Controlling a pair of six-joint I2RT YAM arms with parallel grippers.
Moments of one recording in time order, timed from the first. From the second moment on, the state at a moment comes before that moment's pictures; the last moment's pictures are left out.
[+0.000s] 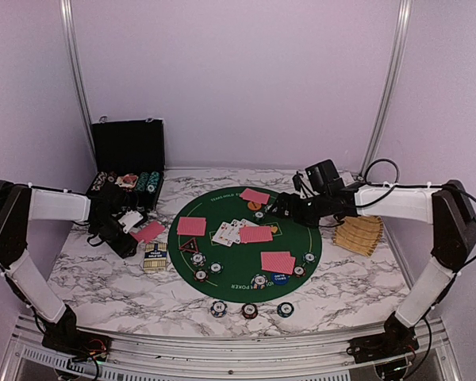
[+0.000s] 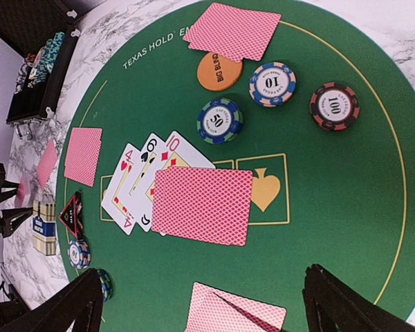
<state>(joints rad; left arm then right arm) -0.25 1.63 0.87 -0.48 -0.04 0.43 0.53 1.66 1.09 -0.23 -0.19 0.58</state>
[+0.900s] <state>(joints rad) -0.26 1.62 0.95 -0.53 -0.03 0.39 0.50 1.55 1.05 -0.23 -0.13 0.58</state>
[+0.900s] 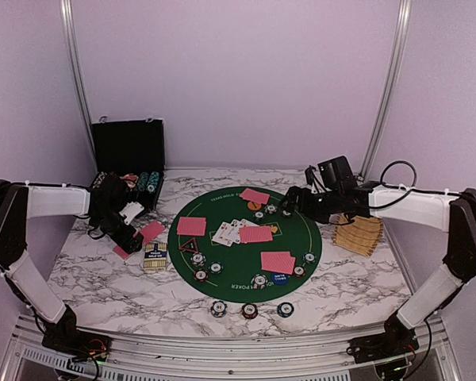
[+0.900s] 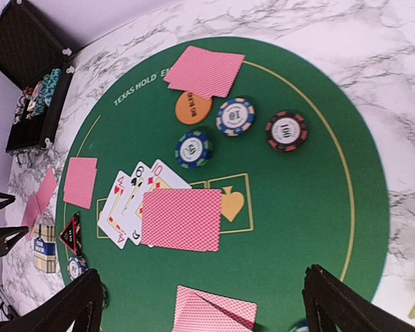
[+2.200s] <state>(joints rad) 0.04 1.52 0.42 0.76 0.17 0.02 0.23 1.47 0.17 1.25 0.84 -0.06</state>
